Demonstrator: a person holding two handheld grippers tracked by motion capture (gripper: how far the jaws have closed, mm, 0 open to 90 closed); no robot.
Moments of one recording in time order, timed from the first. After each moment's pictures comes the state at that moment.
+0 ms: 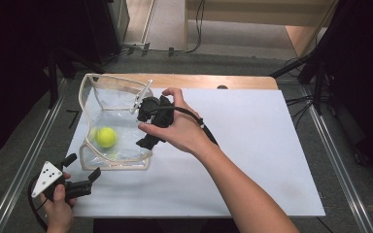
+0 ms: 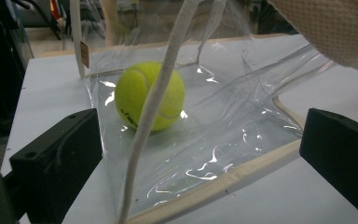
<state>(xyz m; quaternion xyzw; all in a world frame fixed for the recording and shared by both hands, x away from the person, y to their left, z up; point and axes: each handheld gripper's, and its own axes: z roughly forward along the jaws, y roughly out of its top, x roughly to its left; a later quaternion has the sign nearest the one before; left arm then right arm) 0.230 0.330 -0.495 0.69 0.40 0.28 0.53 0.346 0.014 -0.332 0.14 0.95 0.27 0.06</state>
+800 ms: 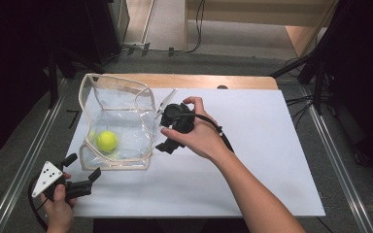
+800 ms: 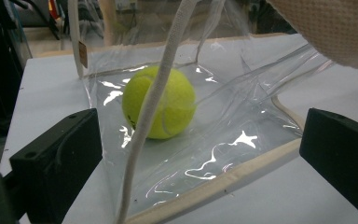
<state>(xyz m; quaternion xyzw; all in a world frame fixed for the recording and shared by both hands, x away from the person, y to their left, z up) 0.230 0.331 -0.495 0.70 0.39 0.28 0.53 0.345 -0.033 -0.362 0.18 0.95 0.27 0.05</state>
